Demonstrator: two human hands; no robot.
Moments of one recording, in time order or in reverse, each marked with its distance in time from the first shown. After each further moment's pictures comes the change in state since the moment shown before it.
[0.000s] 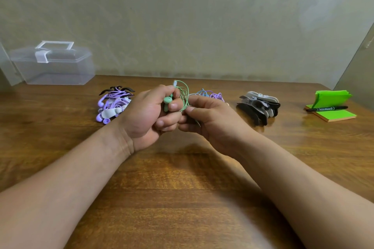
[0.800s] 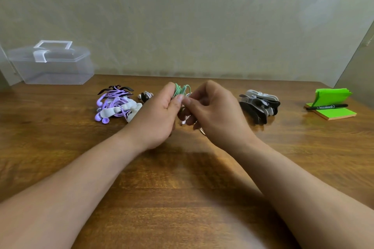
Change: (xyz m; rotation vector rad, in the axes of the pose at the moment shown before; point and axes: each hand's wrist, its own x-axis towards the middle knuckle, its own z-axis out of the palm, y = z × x) left_hand 0.004 -0.019 -0.004 0.971 0.225 0.224; right_hand -0.016 -0.018 0.010 -0.639 0.348 -0.273
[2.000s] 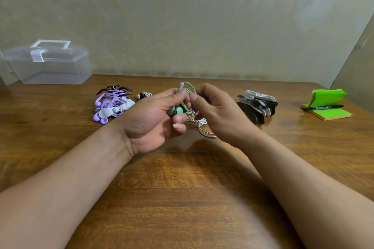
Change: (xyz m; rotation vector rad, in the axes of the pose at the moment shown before) left_hand -0.002 0.017 -0.007 -1.047 -0.323 -0.314; right_hand 0.014 0.018 -0.011 0.019 -0.158 -0.067
